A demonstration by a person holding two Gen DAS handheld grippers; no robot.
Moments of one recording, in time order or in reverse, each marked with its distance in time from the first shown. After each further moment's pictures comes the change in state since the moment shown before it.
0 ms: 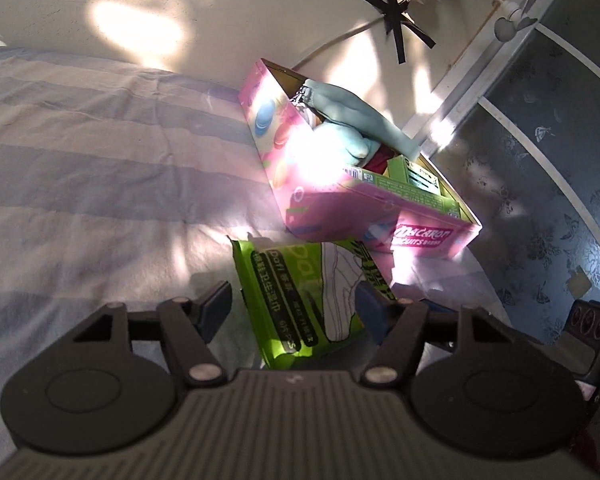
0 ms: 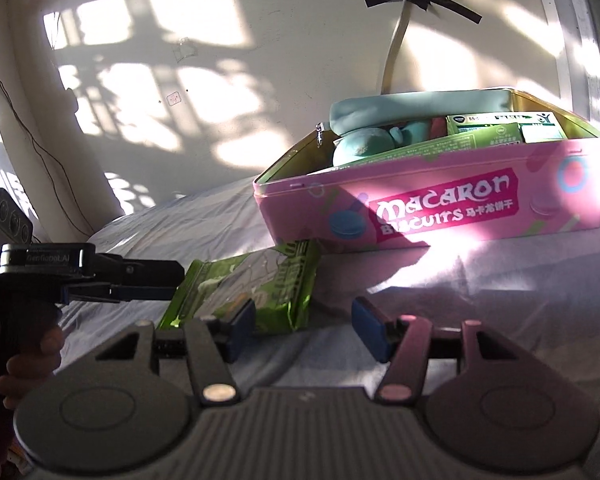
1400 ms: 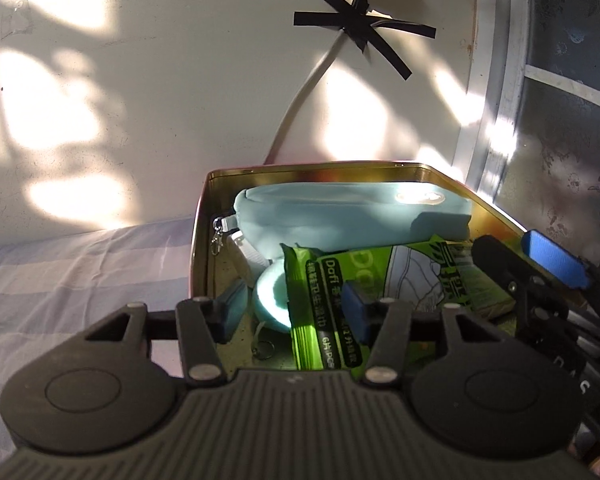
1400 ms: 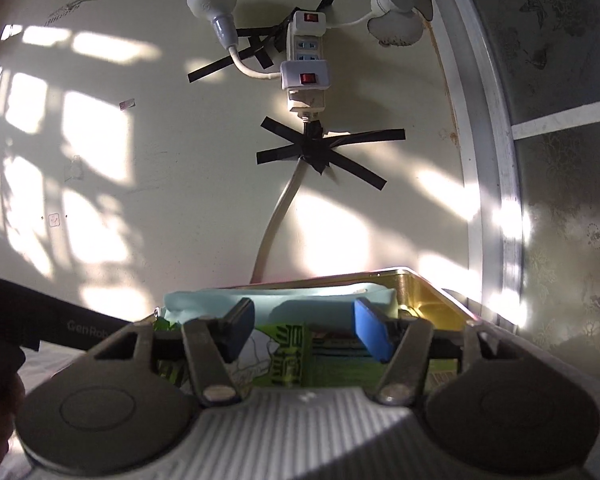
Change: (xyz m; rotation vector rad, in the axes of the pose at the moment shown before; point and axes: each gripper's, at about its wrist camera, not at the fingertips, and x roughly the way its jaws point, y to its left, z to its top) left arm 0.122 -0.125 0.069 0.350 -0.192 0.375; right arm 0.031 -0.070 0.065 -0.121 -0.522 -0.331
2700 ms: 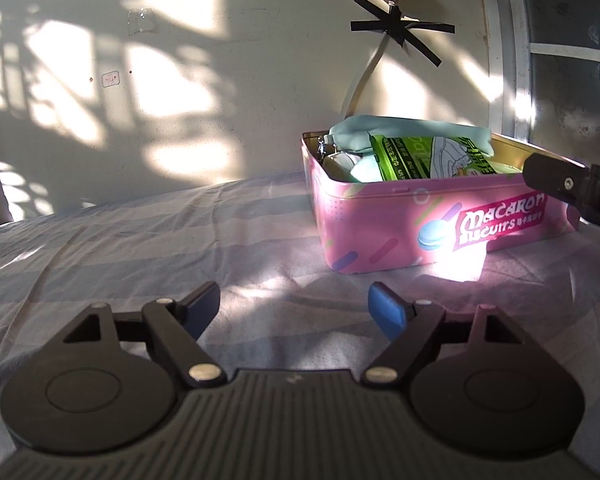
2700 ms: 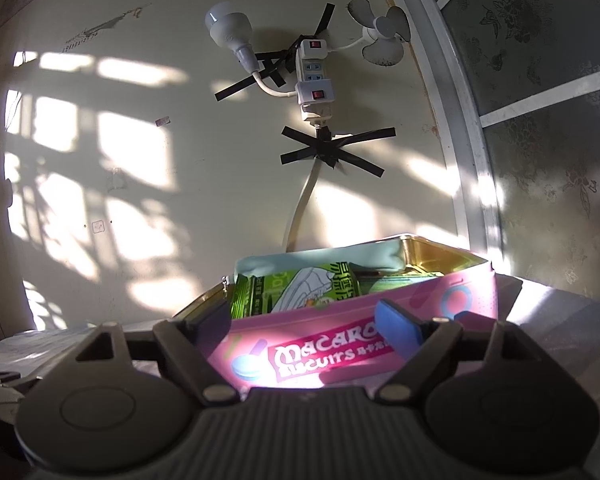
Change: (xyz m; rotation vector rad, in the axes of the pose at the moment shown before) left arm -0.095 0.018 -0.115 0.030 -0.094 0.192; right arm -0.105 0.045 -0.027 0.105 0.021 -0.002
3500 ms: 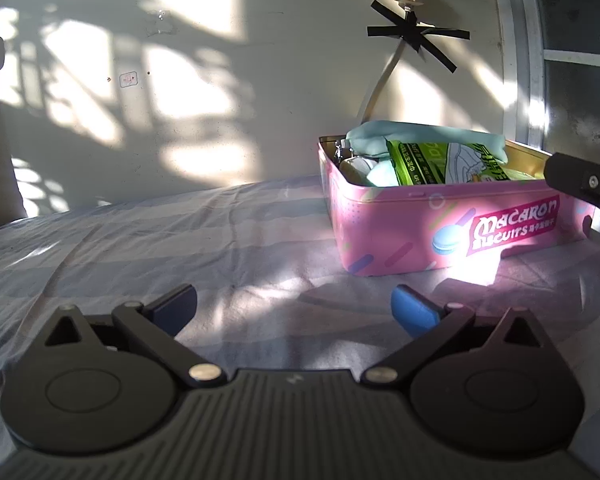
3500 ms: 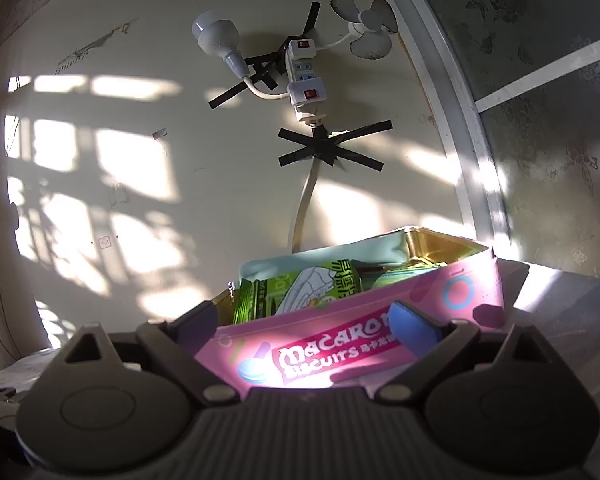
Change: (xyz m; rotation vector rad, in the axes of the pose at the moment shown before) left arm -0.004 0.005 -0.002 -0.023 -0.011 0.041; right arm -0.003 -0.011 0.000 0.073 -0.005 0.036
